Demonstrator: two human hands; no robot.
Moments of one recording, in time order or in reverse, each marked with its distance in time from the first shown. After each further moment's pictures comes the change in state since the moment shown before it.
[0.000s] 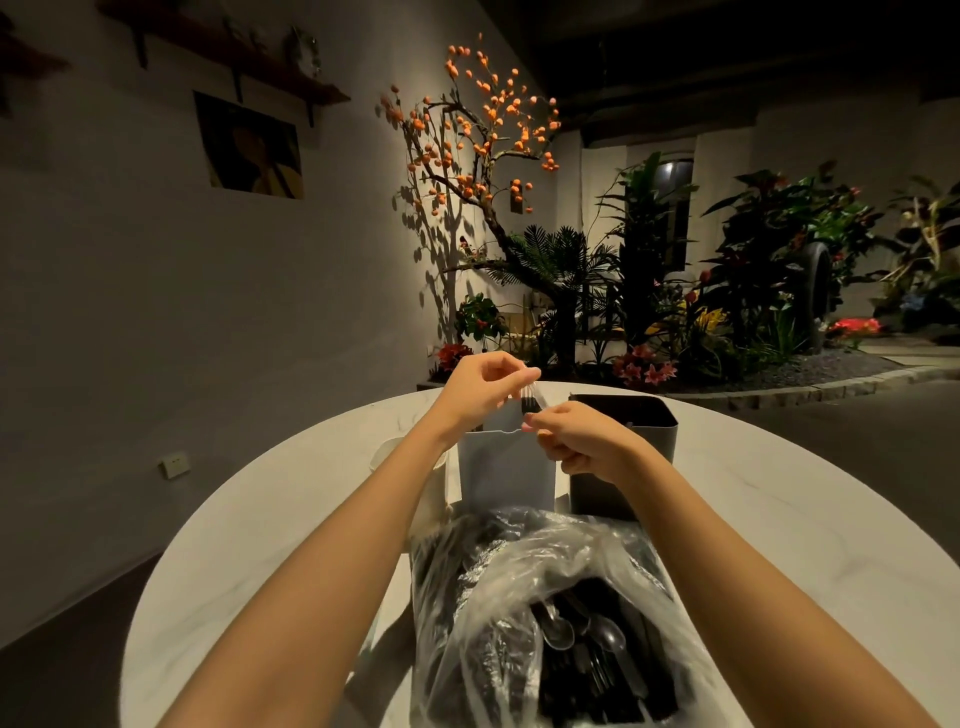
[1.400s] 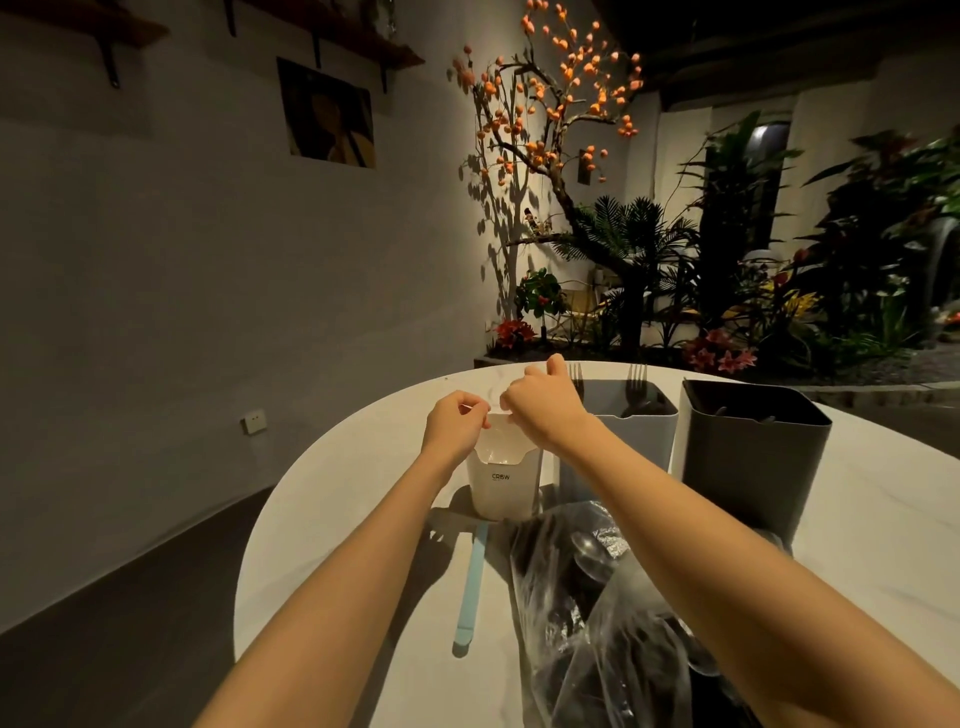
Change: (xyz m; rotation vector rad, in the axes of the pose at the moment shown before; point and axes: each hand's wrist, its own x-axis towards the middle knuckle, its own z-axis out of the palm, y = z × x) left_hand -0.045 -0.107 -0.082 0.112 0.409 -0.442; right_hand 0.106 -0.025 0.125 -1.571 0.261 -0.588
